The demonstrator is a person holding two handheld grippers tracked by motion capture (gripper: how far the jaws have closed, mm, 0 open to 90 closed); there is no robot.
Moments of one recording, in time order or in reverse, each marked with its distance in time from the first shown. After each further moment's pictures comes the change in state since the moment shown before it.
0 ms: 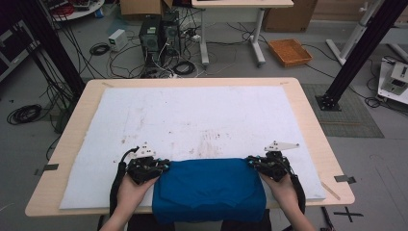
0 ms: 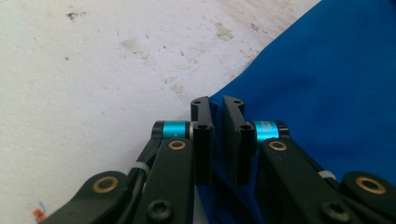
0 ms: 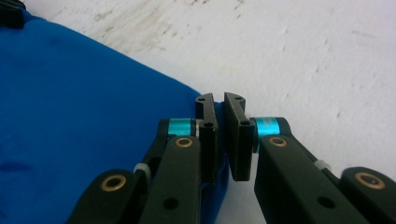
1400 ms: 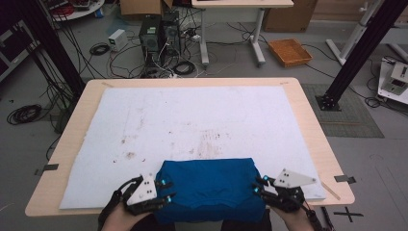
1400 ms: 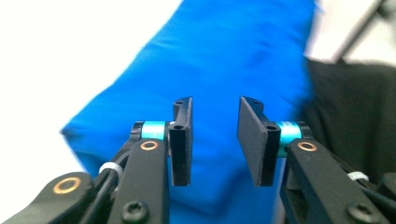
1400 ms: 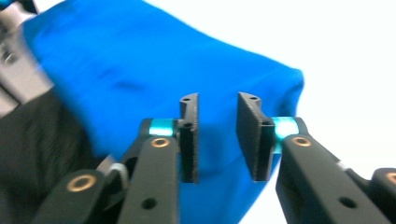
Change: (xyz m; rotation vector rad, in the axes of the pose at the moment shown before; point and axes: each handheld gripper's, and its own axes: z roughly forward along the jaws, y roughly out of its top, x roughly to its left) left arm -0.061 -0.021 -0.043 -0.099 -0.058 0.388; right arm 0.050 -0.038 -0.062 -0.092 0.001 -0.201
